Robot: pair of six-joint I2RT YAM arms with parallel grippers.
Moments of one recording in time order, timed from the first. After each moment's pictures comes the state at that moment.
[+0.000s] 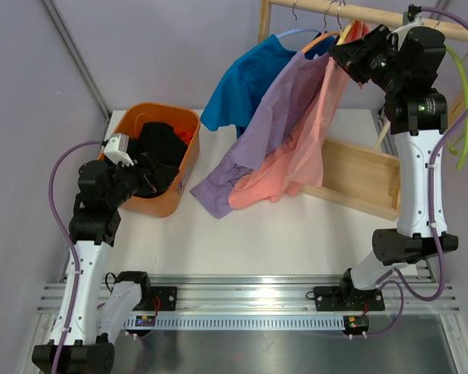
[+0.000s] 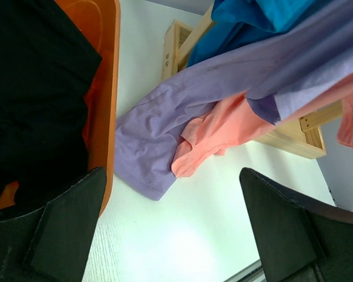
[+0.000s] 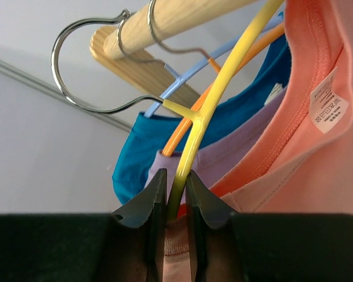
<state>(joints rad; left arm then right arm) -0.01 0.77 0.90 -0.41 0.46 -0.42 0.06 1.63 2.23 -0.63 -0.31 0.83</state>
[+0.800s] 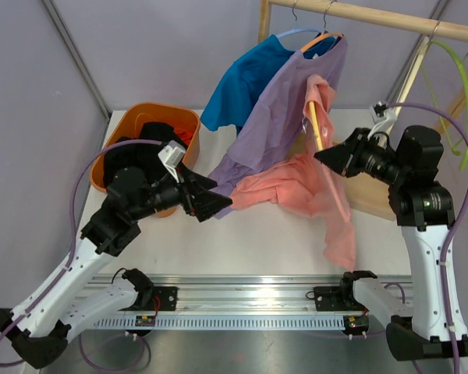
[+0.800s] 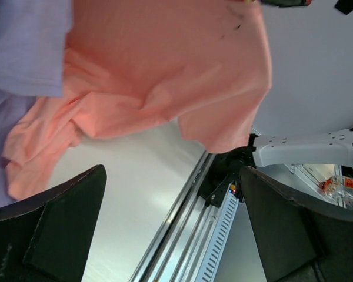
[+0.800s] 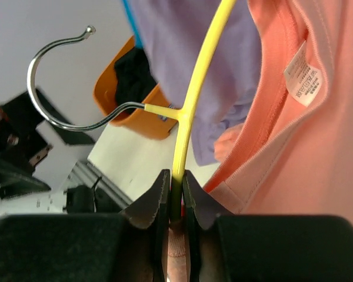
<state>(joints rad) -0.62 0.79 0.96 -0.26 0.49 -0.48 0.06 0.98 1.43 -0.68 -0.66 0.42</state>
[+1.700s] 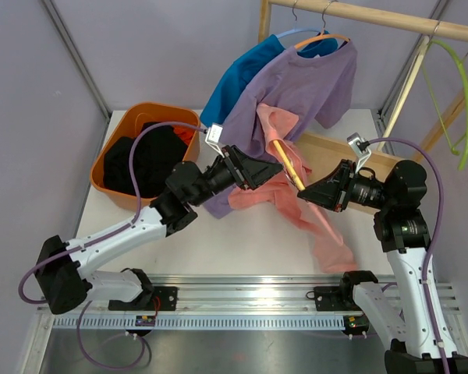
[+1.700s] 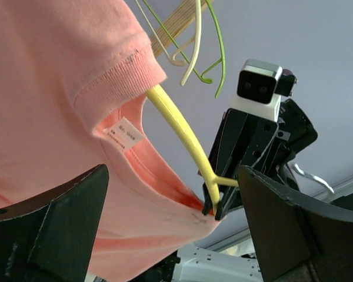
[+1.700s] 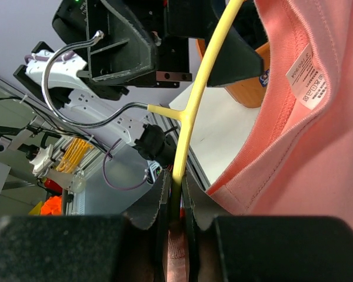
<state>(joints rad) -0.90 1.21 0.95 0.49 0.16 -0.95 0.06 0.74 0.95 -0.23 -1.17 0.60</state>
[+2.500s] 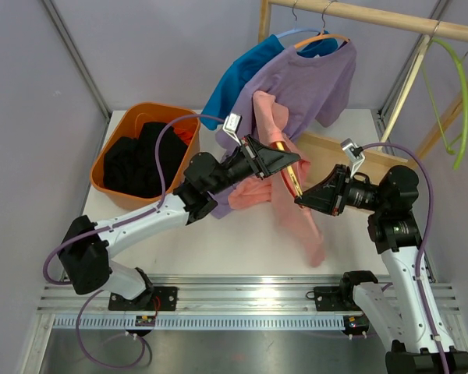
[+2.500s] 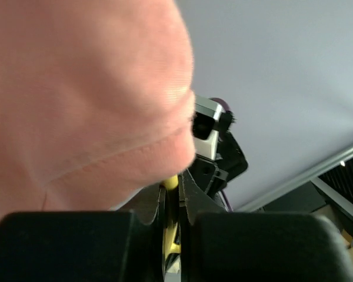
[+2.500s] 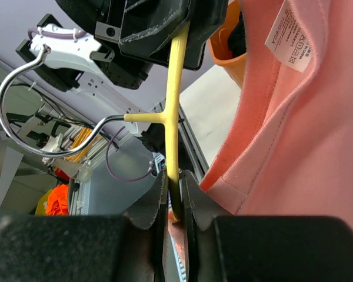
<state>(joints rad) -0.90 1.44 1.08 0.70 0.24 -1.19 0.06 0.72 0.83 -0.06 -1.22 0.67</state>
